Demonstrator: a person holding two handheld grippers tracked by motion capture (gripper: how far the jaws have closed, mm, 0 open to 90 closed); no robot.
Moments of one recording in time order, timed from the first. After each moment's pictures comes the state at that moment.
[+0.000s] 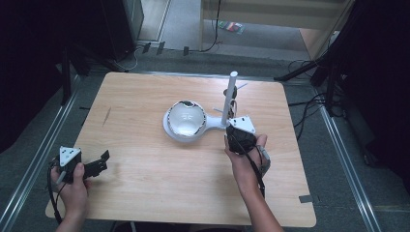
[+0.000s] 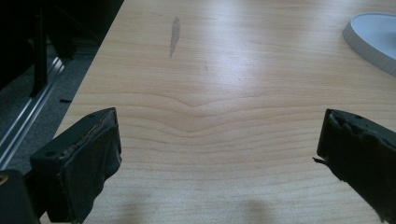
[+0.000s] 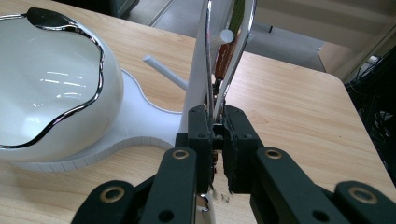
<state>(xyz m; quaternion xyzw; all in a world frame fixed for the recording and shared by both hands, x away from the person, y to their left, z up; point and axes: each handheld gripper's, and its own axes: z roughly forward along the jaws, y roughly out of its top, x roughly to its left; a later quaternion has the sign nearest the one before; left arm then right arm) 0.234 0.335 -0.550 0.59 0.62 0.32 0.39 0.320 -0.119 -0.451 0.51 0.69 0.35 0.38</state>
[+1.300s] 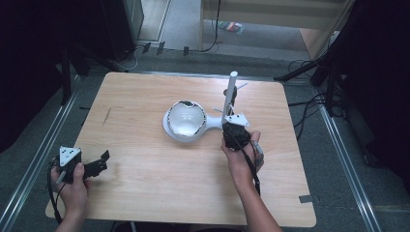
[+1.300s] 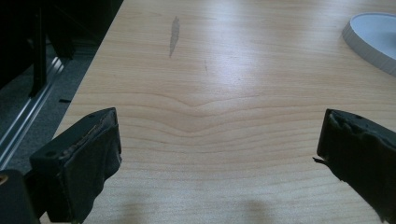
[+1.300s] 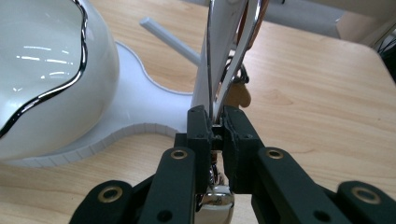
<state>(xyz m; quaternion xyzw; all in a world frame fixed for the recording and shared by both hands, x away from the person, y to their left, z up) 0.234 0.336 -0.550 0.59 0.62 0.32 0.39 0.347 -0.112 -0.476 0.53 0.71 0.32 0.33</state>
